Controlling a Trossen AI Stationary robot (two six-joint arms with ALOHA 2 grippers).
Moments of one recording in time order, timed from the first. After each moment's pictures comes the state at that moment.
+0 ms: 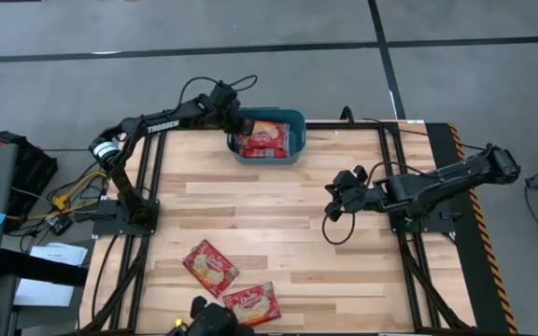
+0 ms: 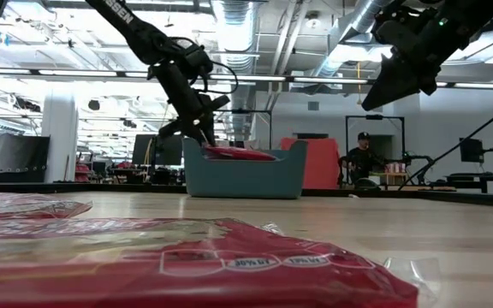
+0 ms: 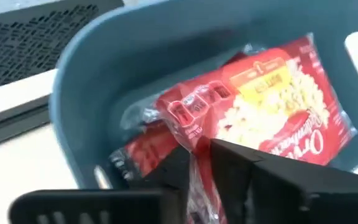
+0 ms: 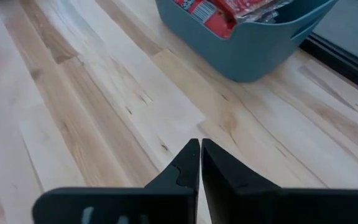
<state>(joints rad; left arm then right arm) 0.75 1.75 1.26 -0.33 0.06 -0.47 0.19 1.07 0.69 -0.46 0.63 0.65</state>
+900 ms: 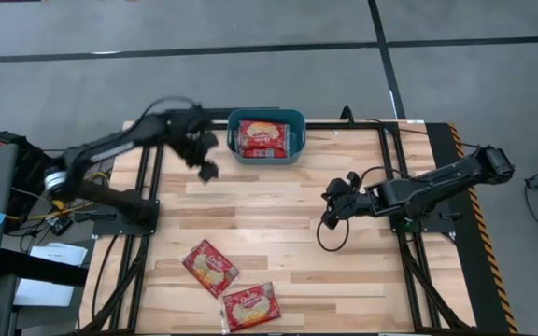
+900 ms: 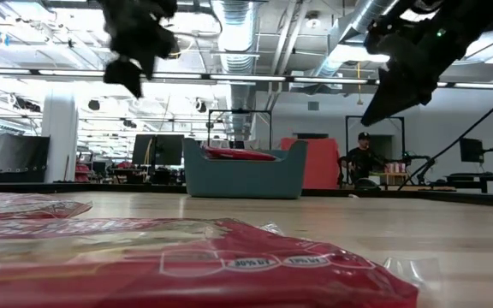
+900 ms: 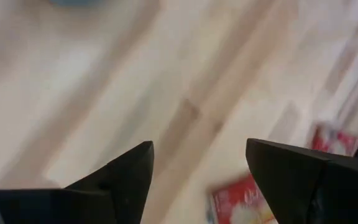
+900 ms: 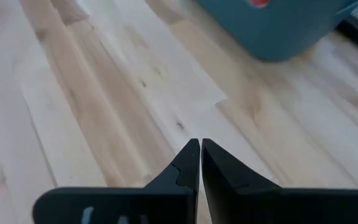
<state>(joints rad) 0.50 1.27 1.19 -1.03 0.26 -0.28 0.22 1.18 0.69 -0.42 0.56 0.63</state>
